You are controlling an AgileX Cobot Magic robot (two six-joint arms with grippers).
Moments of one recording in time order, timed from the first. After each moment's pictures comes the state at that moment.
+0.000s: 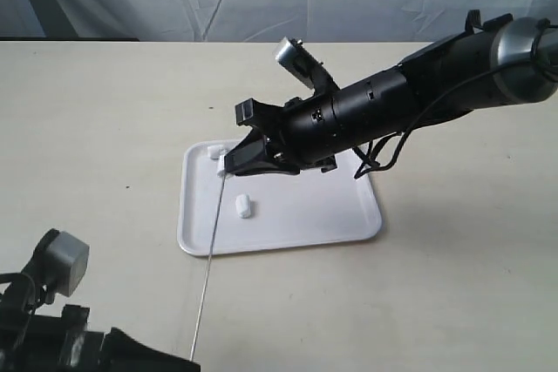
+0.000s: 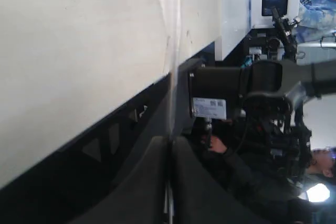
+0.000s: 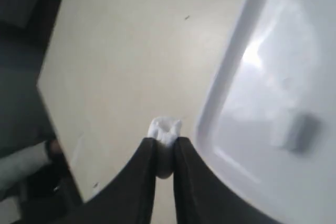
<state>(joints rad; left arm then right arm) -0.34 1.24 -0.07 -1.75 1.08 1.18 0.48 1.93 -1.08 1.47 0.81 -0.94</state>
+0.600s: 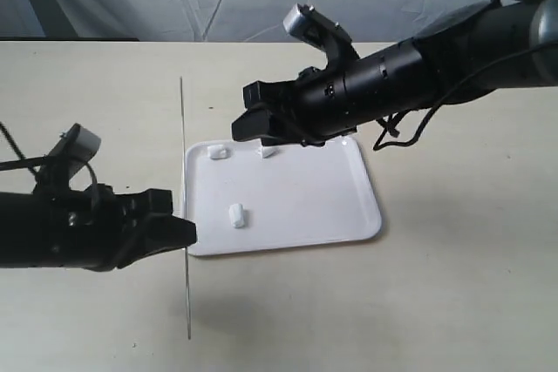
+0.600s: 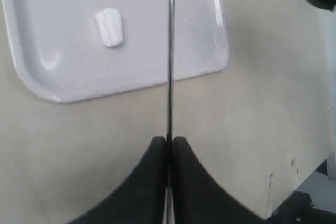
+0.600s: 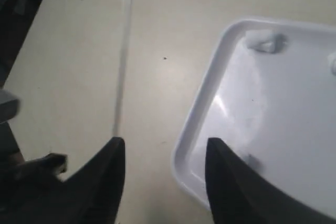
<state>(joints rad) -0.34 1.38 -0.38 -1.74 0.60 1.11 0.48 1.82 -1.08 1.36 0.69 -0.94</state>
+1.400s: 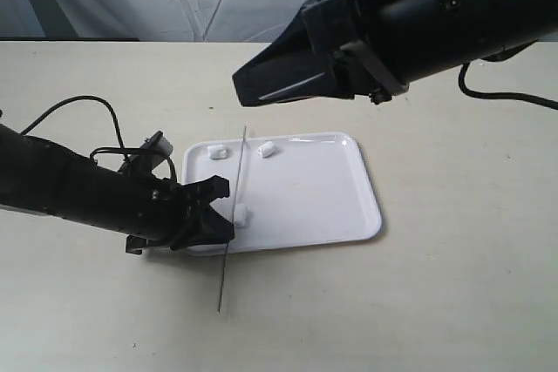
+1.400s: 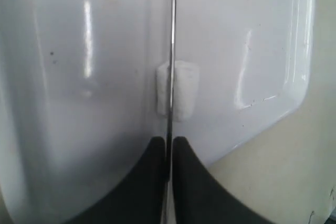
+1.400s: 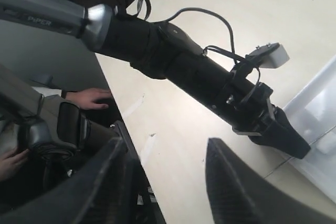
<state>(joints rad) -0.34 1.90 -0.67 -1.73 0.64 1.13 0.48 1.33 -1.08 1.09 0.98 -0.74</state>
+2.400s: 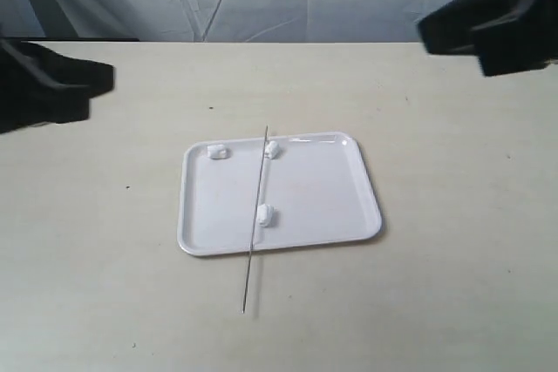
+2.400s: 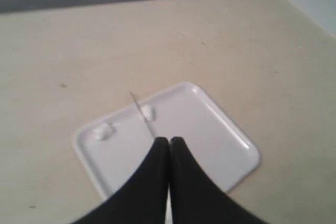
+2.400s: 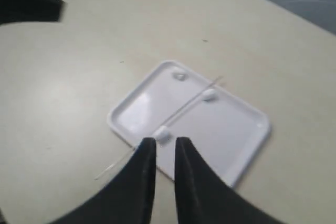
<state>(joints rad) -0.34 0.93 -0.68 -0.80 0.43 0.61 0.48 0.98 -1.08 0.37 0.88 -0.36</state>
